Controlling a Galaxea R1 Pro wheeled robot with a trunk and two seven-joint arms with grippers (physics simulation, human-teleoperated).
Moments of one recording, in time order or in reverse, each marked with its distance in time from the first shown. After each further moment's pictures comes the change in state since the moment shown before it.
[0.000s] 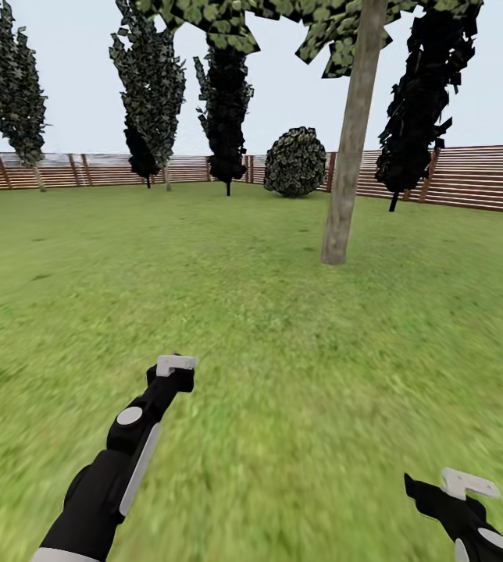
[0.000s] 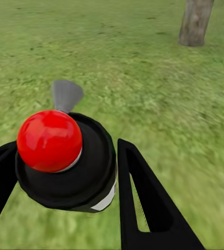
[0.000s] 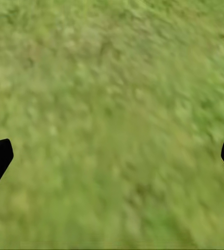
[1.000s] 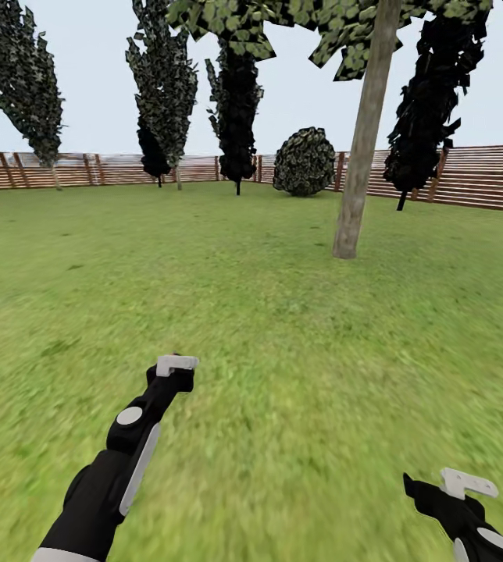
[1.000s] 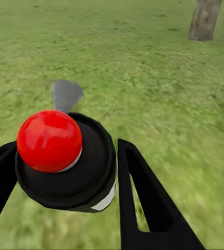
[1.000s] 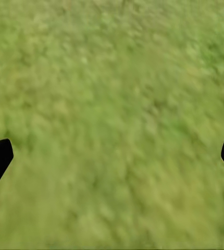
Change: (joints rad) left arm 0.000 0.000 0.000 0.000 -0.002 0.000 0.001; right arm 0.000 0.001 0.003 -0.002 0.001 0.001 0.003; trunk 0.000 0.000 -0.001
